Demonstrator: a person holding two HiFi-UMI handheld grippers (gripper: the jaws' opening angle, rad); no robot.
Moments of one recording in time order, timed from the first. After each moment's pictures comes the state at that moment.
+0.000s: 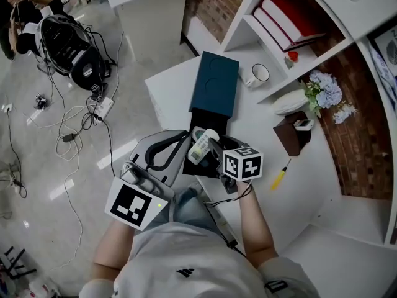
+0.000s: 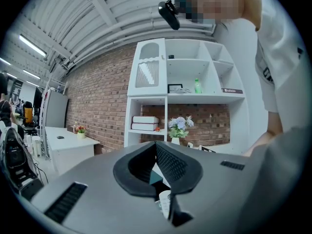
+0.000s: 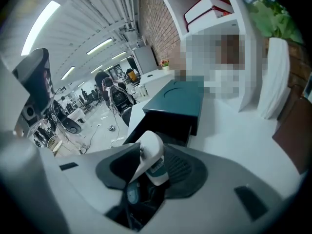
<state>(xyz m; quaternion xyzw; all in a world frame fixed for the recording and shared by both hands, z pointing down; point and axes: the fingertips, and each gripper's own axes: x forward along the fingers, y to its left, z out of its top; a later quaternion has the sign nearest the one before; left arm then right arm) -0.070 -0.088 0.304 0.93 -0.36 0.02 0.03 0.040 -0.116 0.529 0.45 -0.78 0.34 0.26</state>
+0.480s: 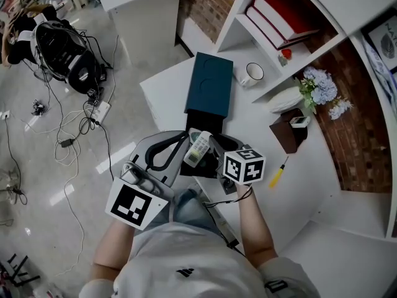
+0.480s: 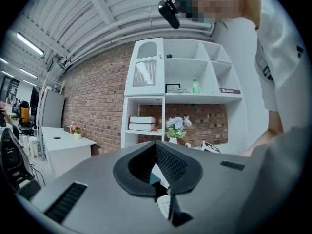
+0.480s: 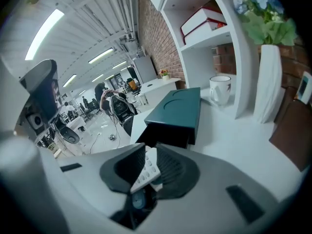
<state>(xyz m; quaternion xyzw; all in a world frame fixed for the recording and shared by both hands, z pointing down) -0.060 -0.089 0.303 0.94 -0.34 0.03 0.02 0.045 -0.120 0.504 0.47 -0.80 0.32 0.20</state>
